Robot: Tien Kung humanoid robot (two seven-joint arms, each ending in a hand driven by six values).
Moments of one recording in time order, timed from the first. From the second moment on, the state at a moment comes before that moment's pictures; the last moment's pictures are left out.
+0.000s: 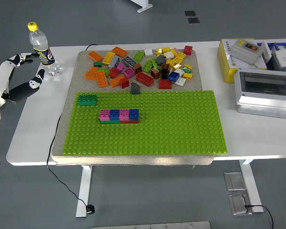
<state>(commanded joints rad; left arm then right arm) -0.20 0.44 -1.34 -1.49 1.62 0.16 -0.10 0.15 -0.15 0.45 0.18 -0.13 -0.25 -0.13</state>
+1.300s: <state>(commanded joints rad) -0.20 0.45 -1.34 -1.48 1.62 0.16 -0.10 0.16 -0.15 0.44 0.18 -0.13 -0.24 -0.13</state>
